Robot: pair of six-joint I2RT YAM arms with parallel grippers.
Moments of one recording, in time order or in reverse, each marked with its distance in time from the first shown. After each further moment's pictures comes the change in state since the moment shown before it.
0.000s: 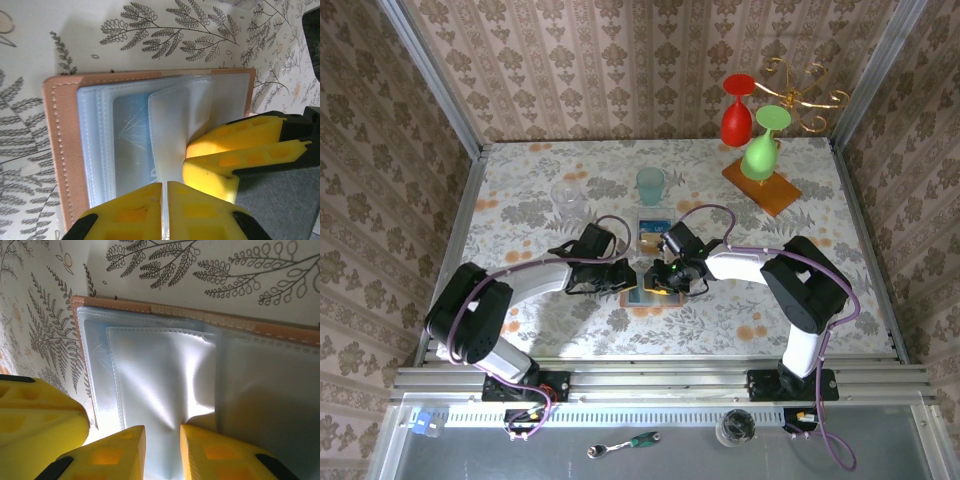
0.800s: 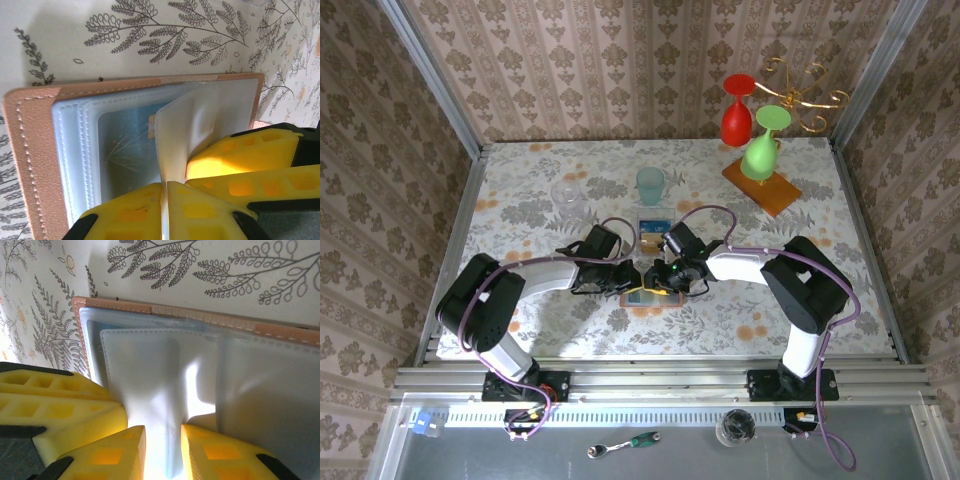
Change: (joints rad) left arm -0.014 0.070 0.004 0.067 0.021 -0.037; right arm -0.003 -0.004 -0.012 0.023 -0.007 0.016
